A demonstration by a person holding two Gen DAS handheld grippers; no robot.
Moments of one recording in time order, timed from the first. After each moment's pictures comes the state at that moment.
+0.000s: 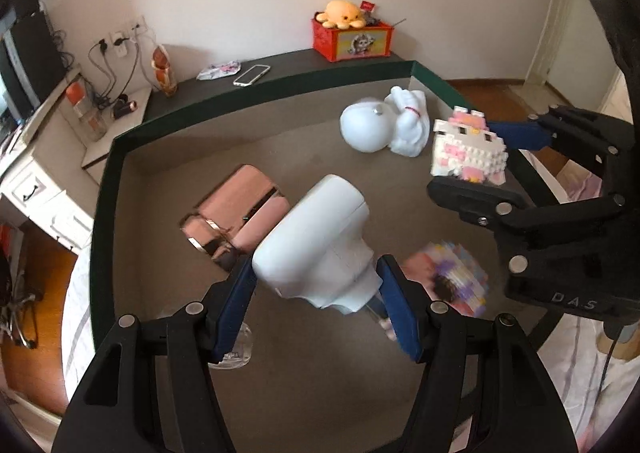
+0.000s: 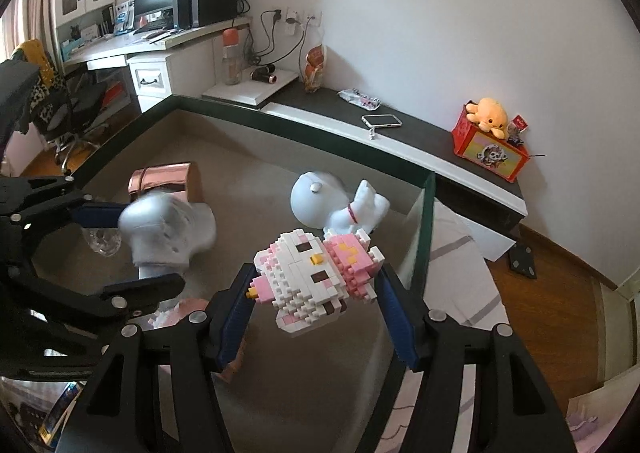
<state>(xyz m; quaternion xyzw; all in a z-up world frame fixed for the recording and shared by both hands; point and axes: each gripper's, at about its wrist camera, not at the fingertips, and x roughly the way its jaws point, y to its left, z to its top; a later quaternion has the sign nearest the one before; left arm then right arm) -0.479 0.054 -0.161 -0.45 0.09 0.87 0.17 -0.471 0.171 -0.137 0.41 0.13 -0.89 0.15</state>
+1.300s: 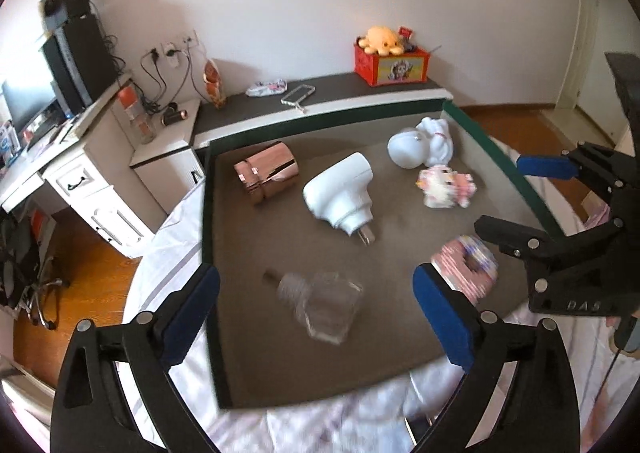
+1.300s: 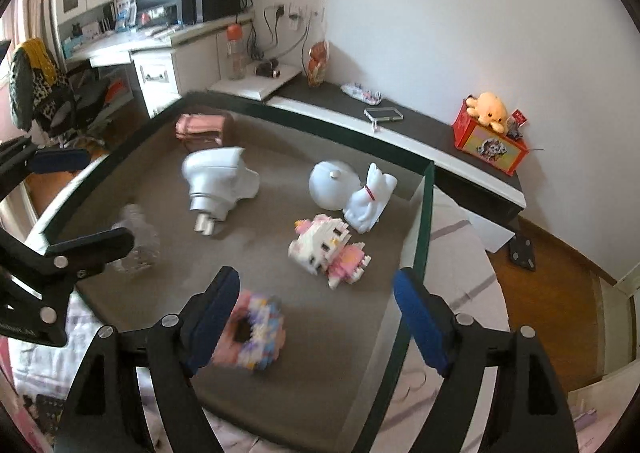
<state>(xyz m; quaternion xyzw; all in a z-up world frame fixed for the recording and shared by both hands) -0.426 0.007 -0.111 -0.41 0.08 0.90 0.10 -0.438 0.168 -0.118 0.41 0.13 -0.89 0.15</state>
